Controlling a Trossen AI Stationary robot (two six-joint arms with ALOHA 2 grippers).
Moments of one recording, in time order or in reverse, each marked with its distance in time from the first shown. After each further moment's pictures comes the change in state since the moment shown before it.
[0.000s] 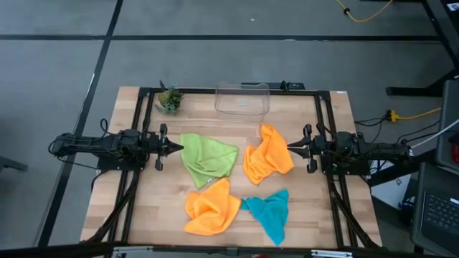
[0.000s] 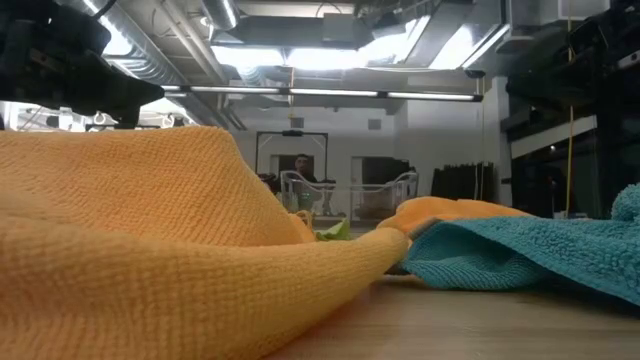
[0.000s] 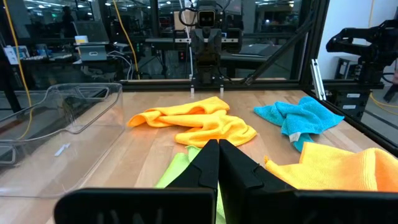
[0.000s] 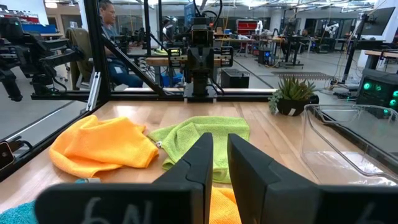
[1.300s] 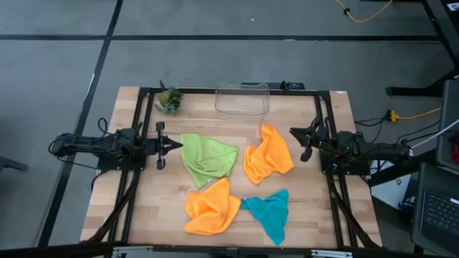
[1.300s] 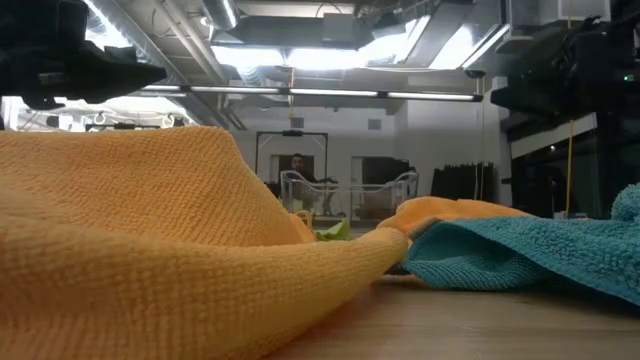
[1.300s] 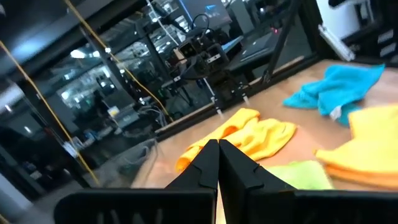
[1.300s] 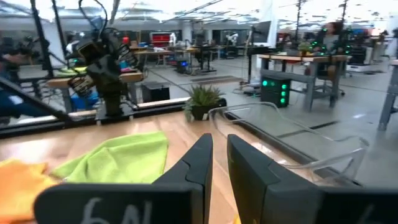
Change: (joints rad) left arm 0.000 0.000 0.000 0.092 -0.005 0.460; right arm -0.003 0.001 0.000 0.049 0.391 0.028
